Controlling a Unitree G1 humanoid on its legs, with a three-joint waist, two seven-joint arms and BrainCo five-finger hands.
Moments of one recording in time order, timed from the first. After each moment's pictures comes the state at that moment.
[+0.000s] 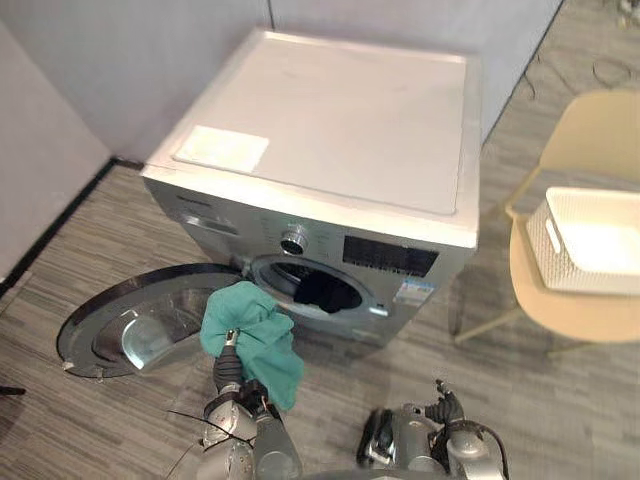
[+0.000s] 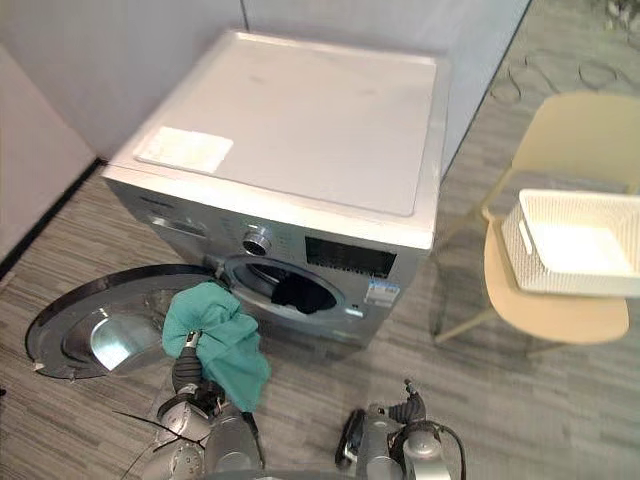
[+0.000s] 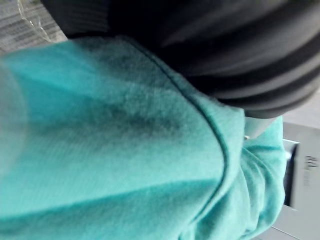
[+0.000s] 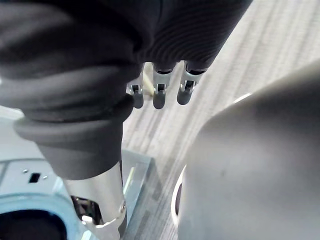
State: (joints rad) left arm 0.21 -0.07 0.09 0.25 -0.44 -0.13 0.13; right arm 0.03 -0.03 -0.11 0.76 -0.16 0.03 -0.16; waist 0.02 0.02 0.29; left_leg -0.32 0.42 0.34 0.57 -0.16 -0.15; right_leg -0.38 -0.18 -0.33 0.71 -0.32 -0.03
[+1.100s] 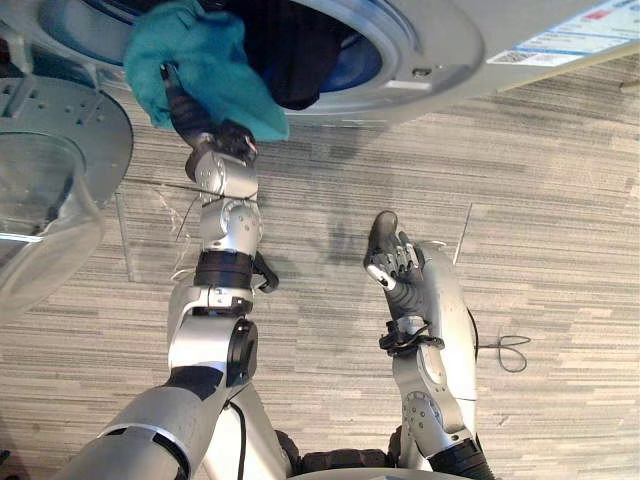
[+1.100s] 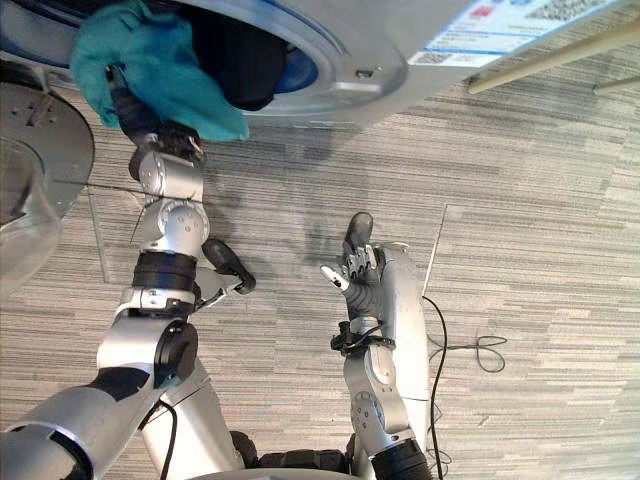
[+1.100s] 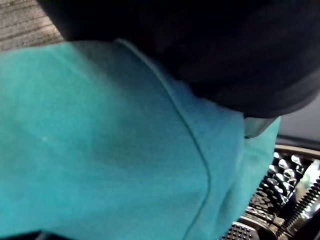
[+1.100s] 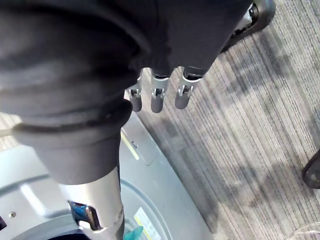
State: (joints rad) left arm -1.09 0.17 0.15 0.53 -0.65 -0.23 0.51; right arm 0.01 0.05 0.31 0.04 0.55 -0.31 -0.12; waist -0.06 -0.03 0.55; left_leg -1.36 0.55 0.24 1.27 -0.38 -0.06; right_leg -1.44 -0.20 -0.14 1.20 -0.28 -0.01
